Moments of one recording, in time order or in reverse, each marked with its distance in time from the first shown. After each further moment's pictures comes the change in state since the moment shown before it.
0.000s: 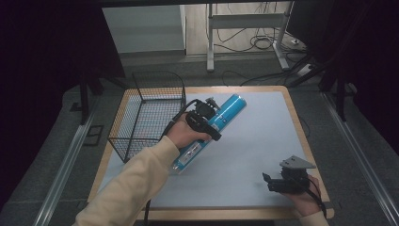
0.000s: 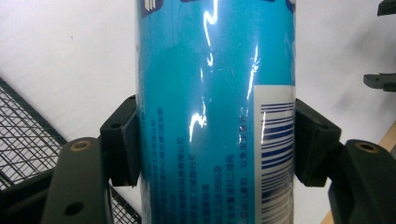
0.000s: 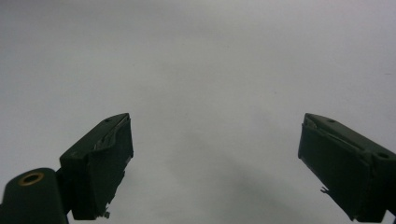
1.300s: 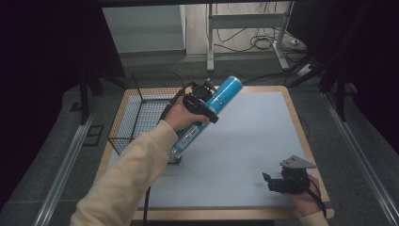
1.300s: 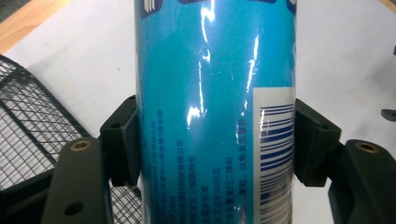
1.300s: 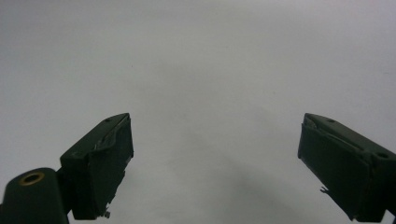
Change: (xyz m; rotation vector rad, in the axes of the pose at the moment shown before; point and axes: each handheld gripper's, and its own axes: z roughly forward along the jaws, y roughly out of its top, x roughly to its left) left arm 0.031 0.030 -0.022 -0.026 0.052 -0.001; right arm 0.000 0.000 0.000 0.001 -0.001 0.008
